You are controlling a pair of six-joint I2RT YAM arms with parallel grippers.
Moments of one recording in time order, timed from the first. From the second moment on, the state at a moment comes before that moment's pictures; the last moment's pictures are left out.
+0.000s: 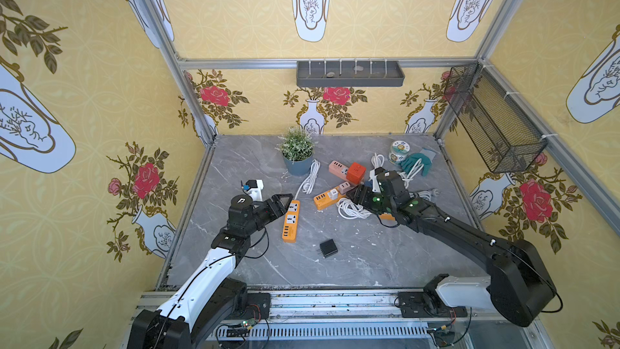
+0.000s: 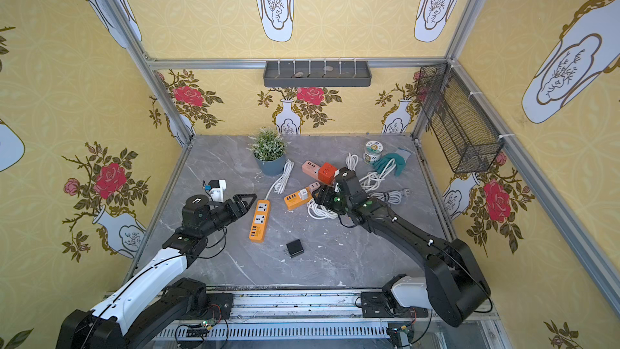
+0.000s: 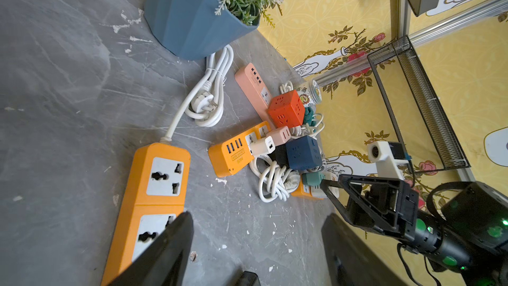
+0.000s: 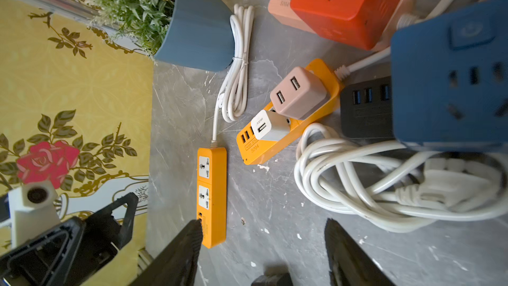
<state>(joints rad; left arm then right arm) -0.28 0.90 0.39 0.14 0.40 -0.86 0.65 1.34 0.82 -0.16 -0.23 0.91</state>
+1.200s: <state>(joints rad) -0.26 0.93 0.40 0.16 0.41 -0.78 0.66 2.13 1.76 -0.92 0.07 1.38</state>
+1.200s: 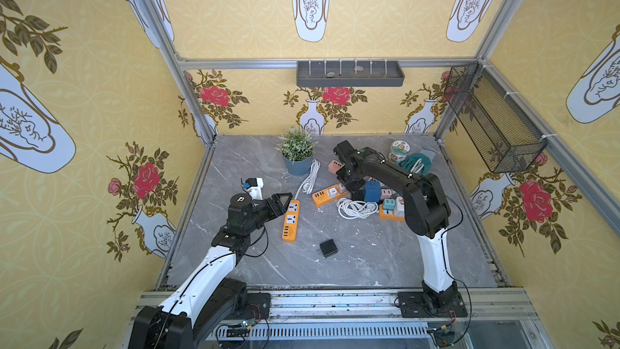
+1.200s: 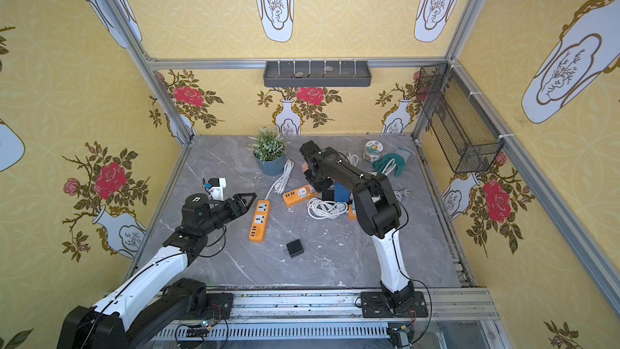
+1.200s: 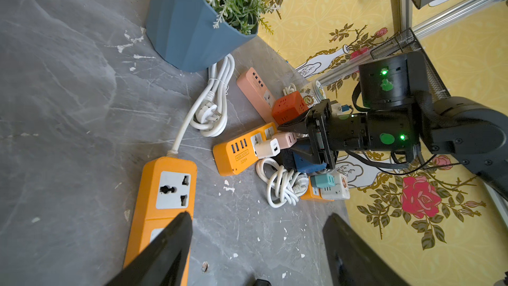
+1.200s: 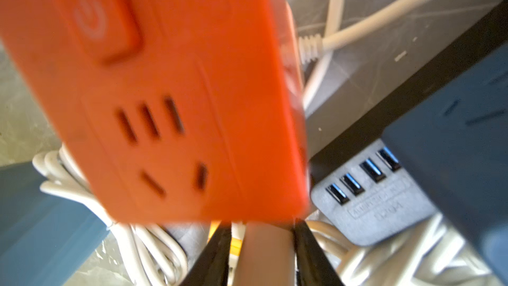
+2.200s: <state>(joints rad) -0.48 1.47 0.56 0.26 0.73 -0.55 0.72 1.73 1.17 -0.31 -0.23 0.71</state>
